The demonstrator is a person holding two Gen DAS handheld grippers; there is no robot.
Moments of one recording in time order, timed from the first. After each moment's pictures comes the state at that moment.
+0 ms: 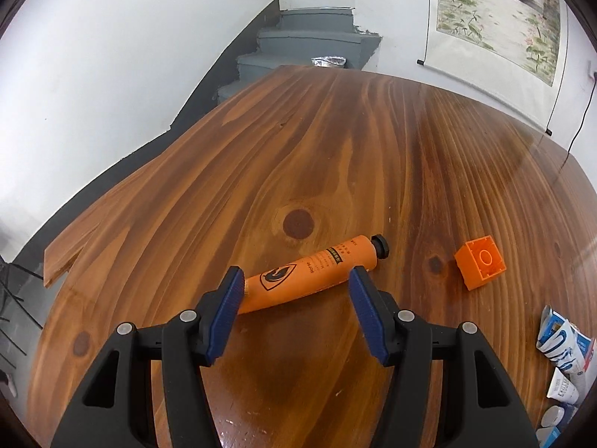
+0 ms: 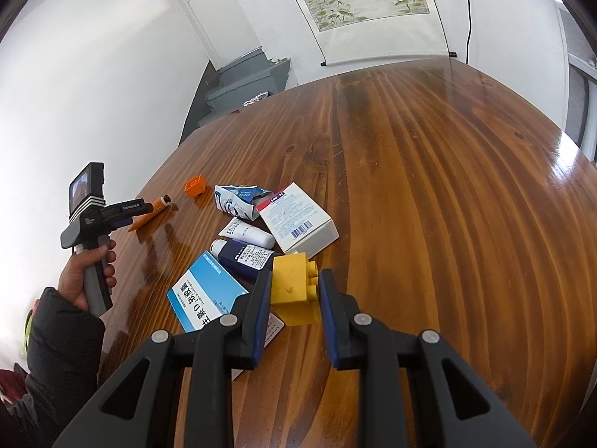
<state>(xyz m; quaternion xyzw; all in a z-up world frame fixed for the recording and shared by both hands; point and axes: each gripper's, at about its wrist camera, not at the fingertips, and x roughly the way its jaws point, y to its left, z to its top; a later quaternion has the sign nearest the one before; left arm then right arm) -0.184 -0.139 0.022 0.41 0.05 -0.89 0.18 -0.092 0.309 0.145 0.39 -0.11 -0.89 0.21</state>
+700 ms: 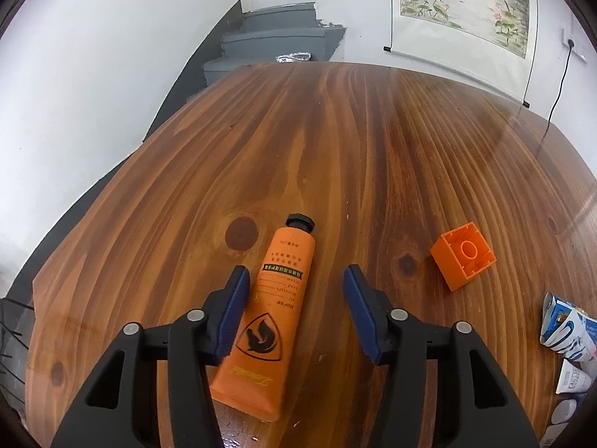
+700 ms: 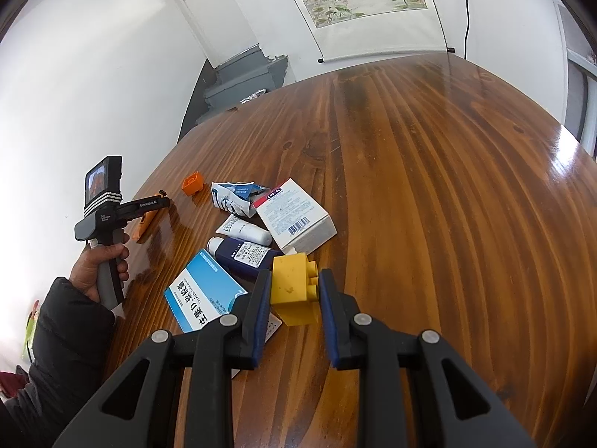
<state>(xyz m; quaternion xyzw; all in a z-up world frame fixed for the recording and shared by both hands) -0.203 -0.118 0.008 0.42 0.02 -0.90 0.12 -0.089 0.311 0.143 0.40 -0.12 -0.89 0.21</state>
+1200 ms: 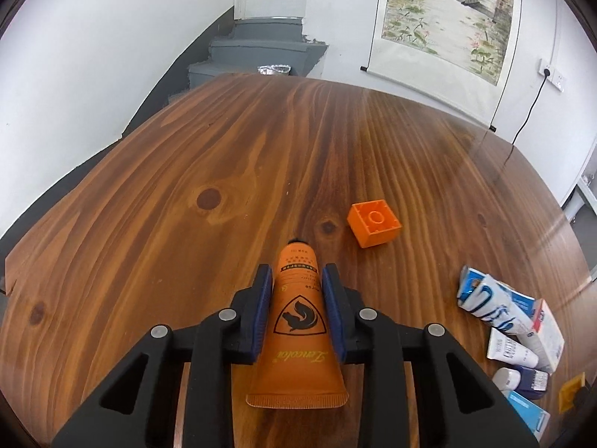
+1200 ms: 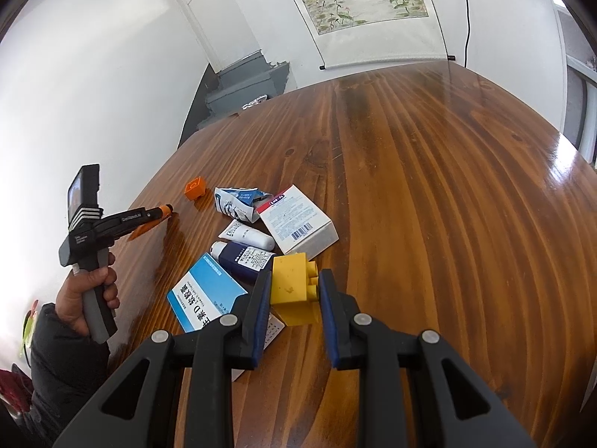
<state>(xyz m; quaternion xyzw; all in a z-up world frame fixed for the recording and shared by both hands) -0.147 -0.086 0.029 0.38 0.08 -0.92 0.08 -0.088 0.313 0.149 0.38 -0.11 -0.89 0.21</state>
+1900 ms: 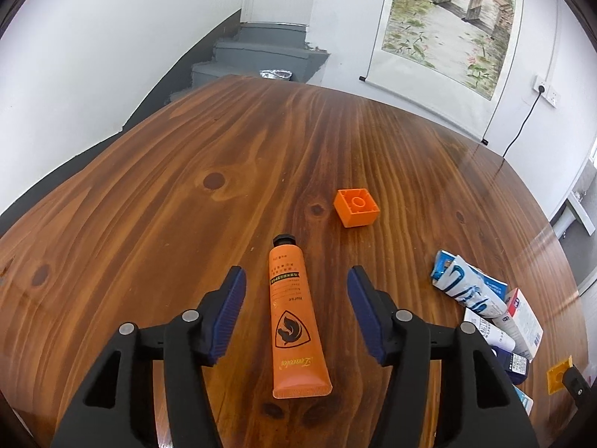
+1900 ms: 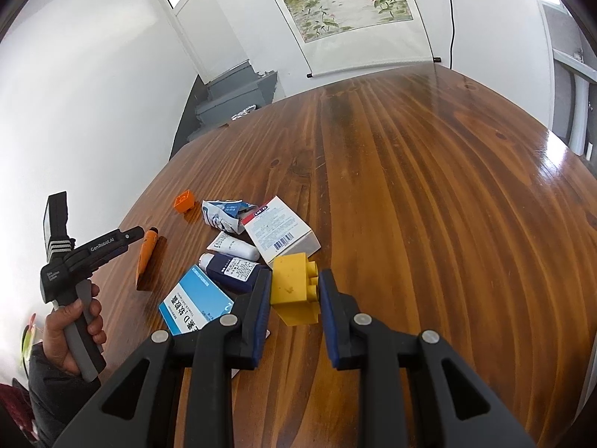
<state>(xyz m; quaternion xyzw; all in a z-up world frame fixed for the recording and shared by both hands) -0.112 -0.081 0.035 0.38 0.11 -0.92 0.08 -0.086 0.322 0.152 0.38 -0.13 -0.90 0.19</state>
